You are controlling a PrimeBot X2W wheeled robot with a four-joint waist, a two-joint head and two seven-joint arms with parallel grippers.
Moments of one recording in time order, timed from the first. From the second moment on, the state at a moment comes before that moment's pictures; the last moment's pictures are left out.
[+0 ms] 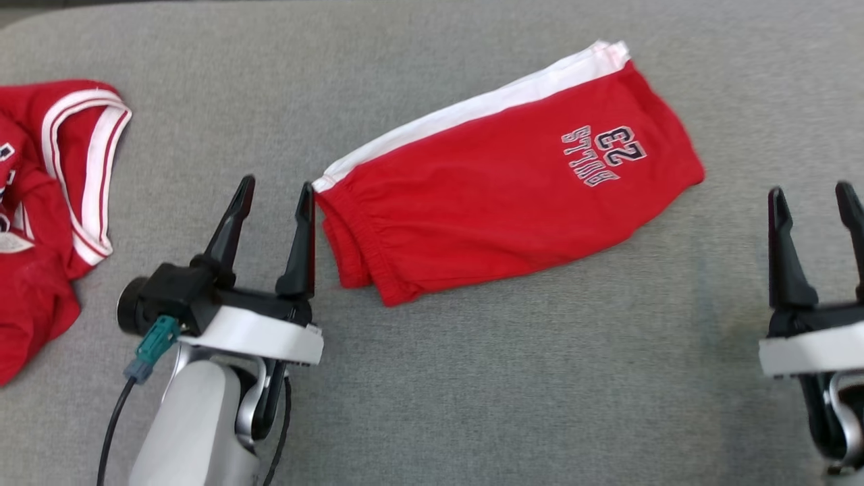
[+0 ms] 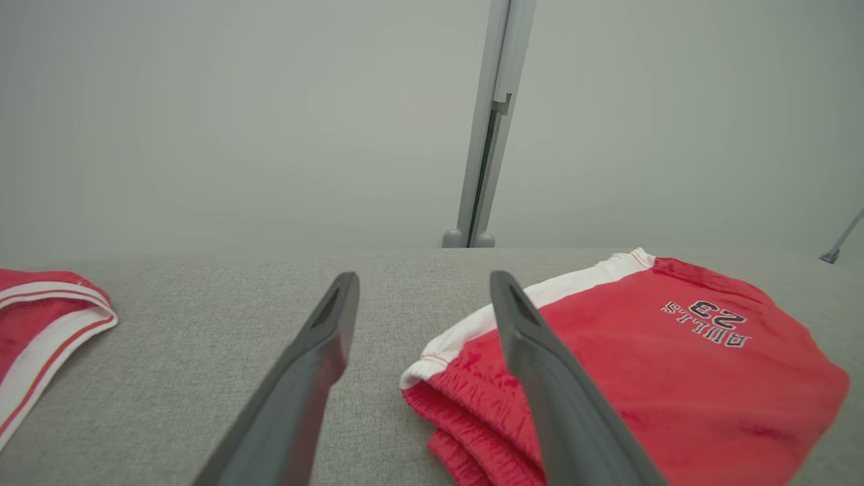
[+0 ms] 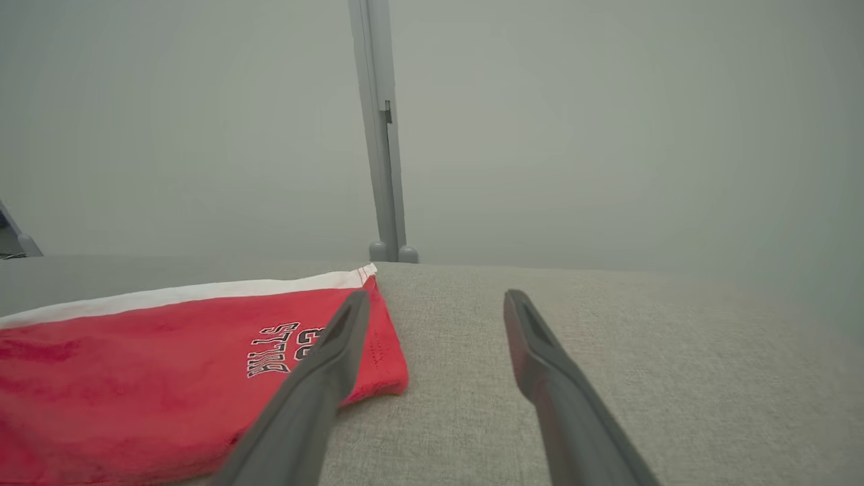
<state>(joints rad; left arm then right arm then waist) -0.32 0.06 -0.15 0.22 -0.25 -0.07 -0.26 -0.15 -0.19 -0.05 -0.04 0.20 0.13 -0.09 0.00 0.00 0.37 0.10</state>
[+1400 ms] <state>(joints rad) -0.31 0.05 -0.18 0.23 -0.25 -0.06 -0.26 -0.12 -0.18 -0.06 0.15 0.32 0.13 -0.01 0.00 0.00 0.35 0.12</state>
